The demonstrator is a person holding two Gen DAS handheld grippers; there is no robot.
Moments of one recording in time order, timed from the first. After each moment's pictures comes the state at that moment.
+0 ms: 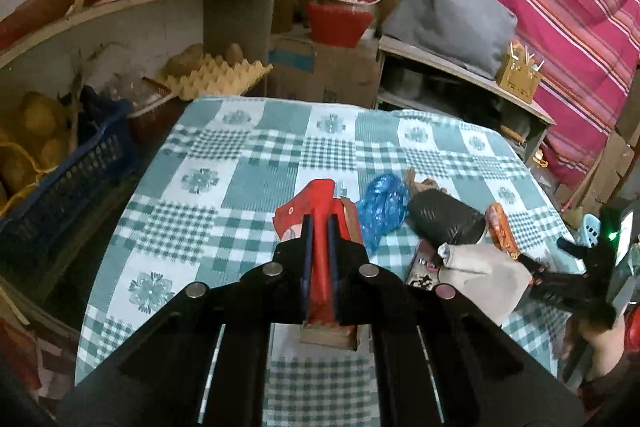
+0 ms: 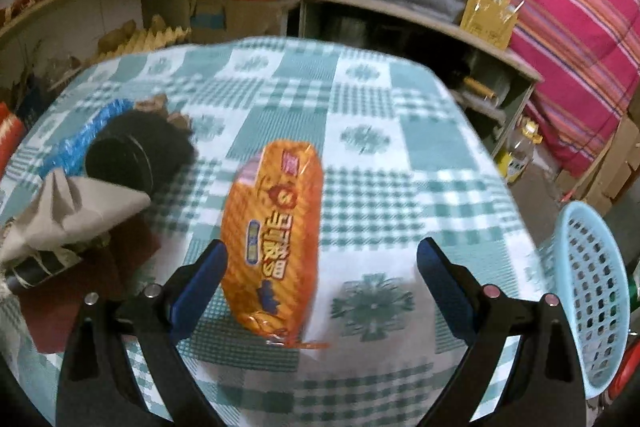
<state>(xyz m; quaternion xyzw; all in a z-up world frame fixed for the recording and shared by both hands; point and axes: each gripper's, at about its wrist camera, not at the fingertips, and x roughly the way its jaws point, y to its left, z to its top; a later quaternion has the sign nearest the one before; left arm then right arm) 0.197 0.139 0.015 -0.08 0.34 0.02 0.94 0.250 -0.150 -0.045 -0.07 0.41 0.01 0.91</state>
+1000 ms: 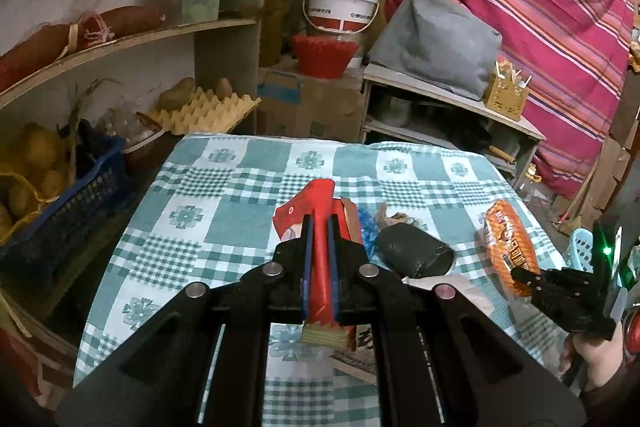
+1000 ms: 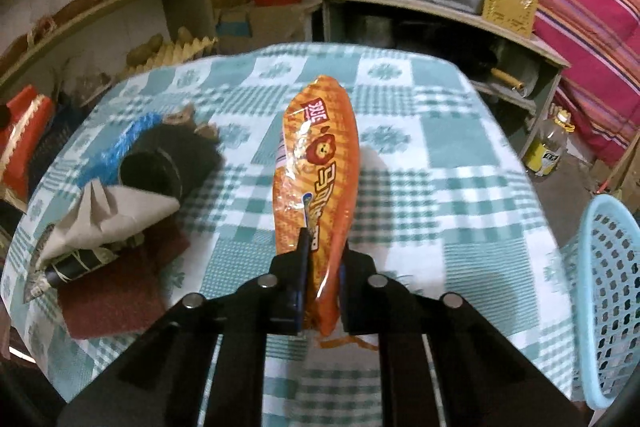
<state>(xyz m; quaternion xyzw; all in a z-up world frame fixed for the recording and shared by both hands) 0.192 0.108 0.044 -0.07 0.29 0.01 0.95 0.244 -0.172 -0.028 -0.02 0.40 0.08 0.91</state>
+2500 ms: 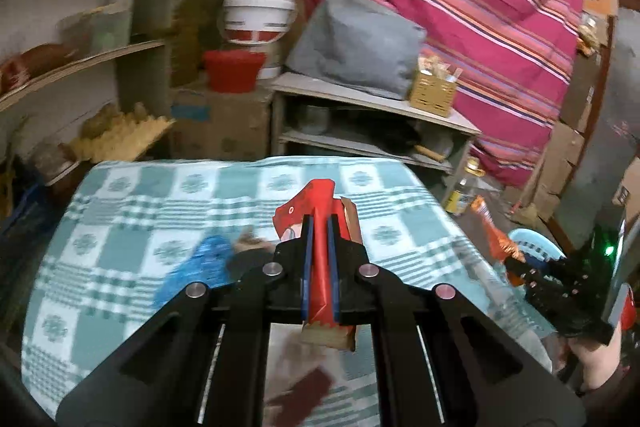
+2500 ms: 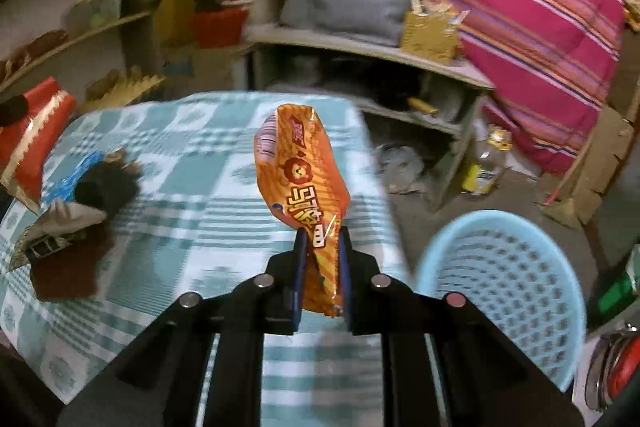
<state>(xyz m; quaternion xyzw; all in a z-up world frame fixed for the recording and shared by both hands) 0.212 -0.030 0.064 -0.05 0.27 -0.10 0.96 0.206 -0.289 0.024 -0.03 0.34 -0.01 0.94</state>
